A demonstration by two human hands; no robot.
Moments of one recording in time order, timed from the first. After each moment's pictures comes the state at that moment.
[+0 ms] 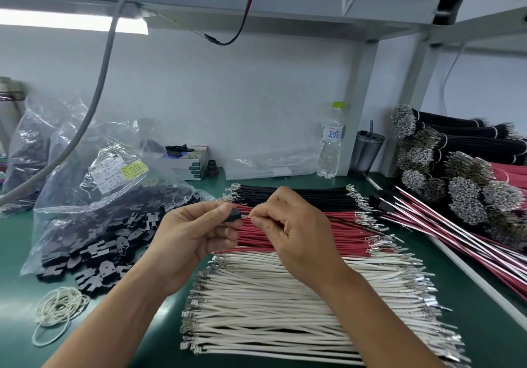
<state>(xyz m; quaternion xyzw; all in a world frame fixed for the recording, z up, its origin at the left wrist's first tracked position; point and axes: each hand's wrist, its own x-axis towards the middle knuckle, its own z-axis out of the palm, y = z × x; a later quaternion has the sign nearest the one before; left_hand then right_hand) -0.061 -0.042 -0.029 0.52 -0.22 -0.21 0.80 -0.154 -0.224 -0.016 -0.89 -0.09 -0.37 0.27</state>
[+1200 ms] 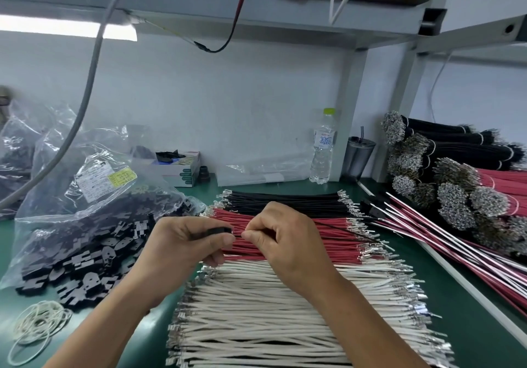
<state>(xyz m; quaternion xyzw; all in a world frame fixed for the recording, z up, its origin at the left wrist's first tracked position) -0.068 -0.042 -0.026 0.68 -0.29 -0.08 0.67 -0.155 -0.227 -0.015 -0.90 -0.06 -0.32 0.28</state>
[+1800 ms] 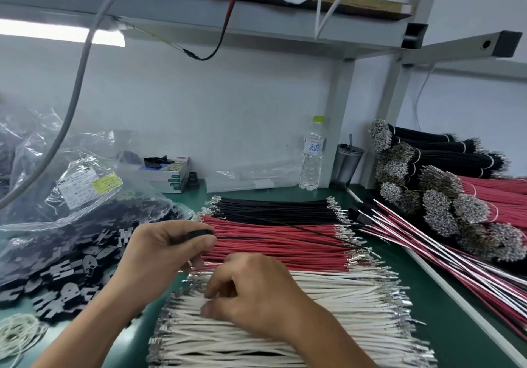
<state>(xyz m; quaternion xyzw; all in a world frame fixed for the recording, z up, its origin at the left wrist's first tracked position) -0.059 -0.043 -0.031 0.69 -0.28 -0.02 0.67 -0.170 -0.197 -0.017 -0.97 -0.08 -0.09 0.22</state>
